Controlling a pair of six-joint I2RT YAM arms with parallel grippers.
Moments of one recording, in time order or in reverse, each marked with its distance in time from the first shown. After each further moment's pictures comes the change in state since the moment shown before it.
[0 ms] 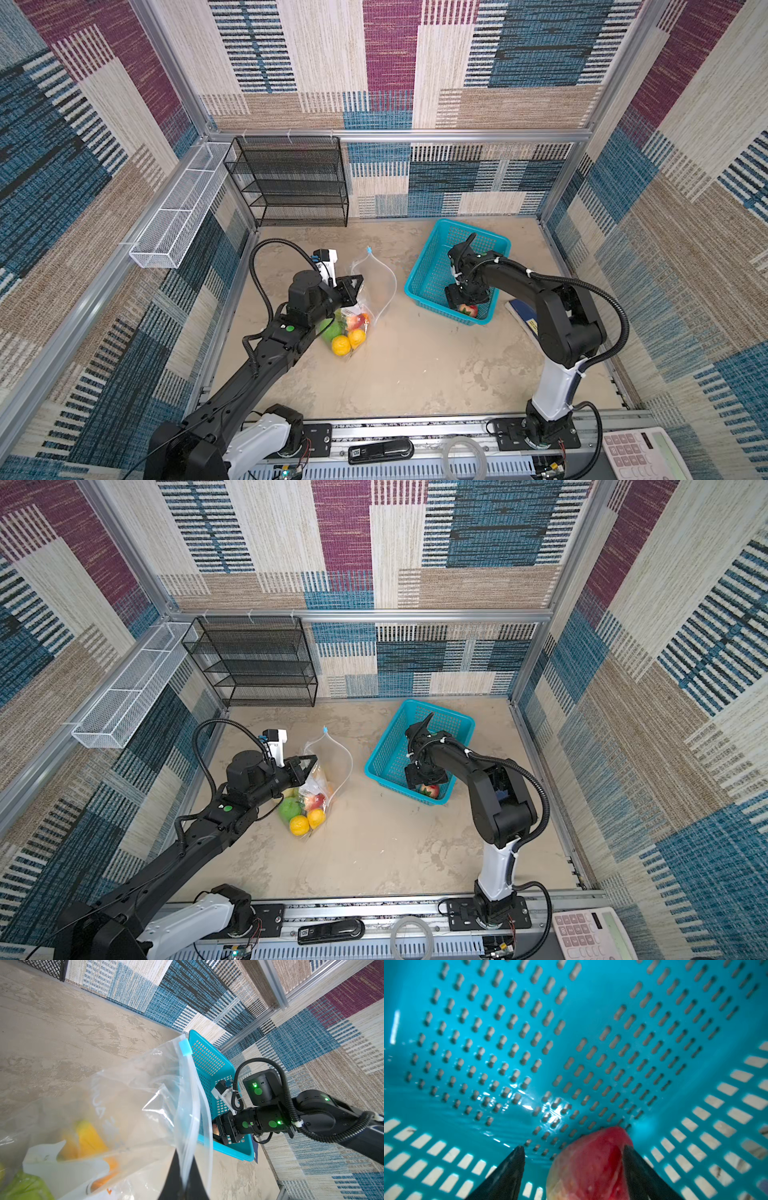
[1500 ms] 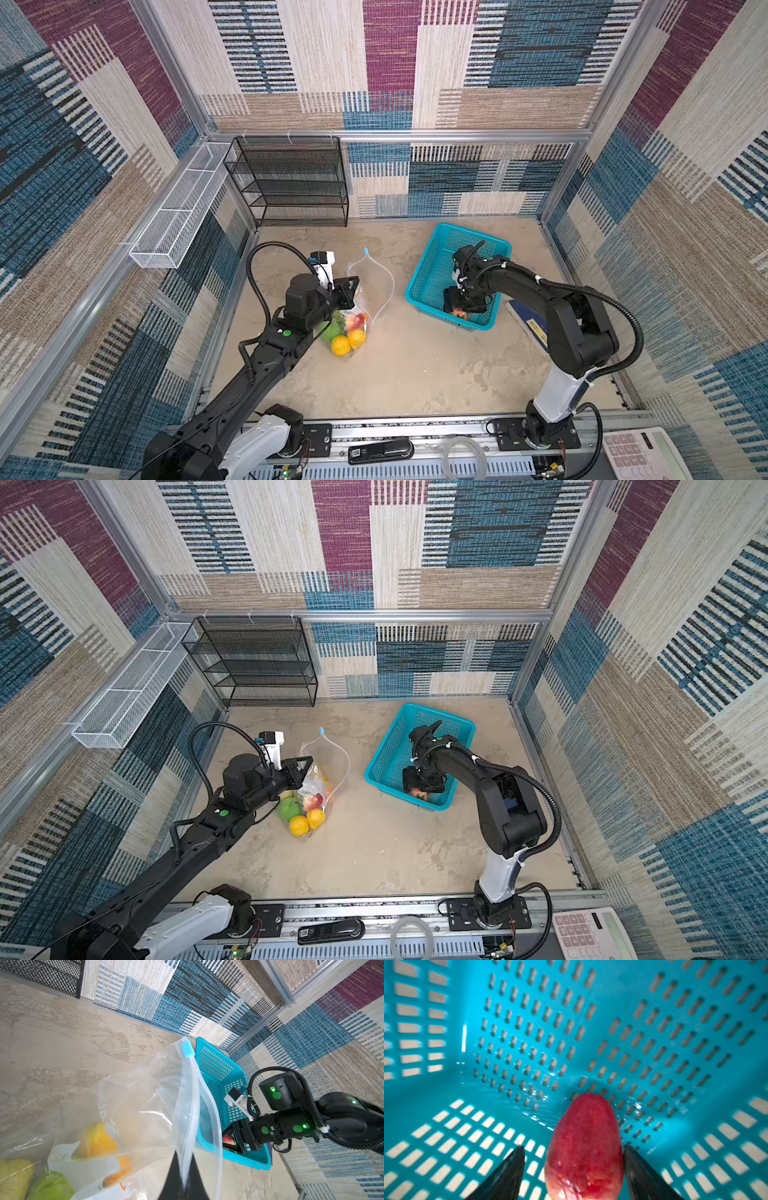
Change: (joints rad) left arm 0.002 -0.045 -0.022 -0.023 -0.047 0.068; right arm 0.000 -0.084 -0.074 0.011 -0.211 0.156
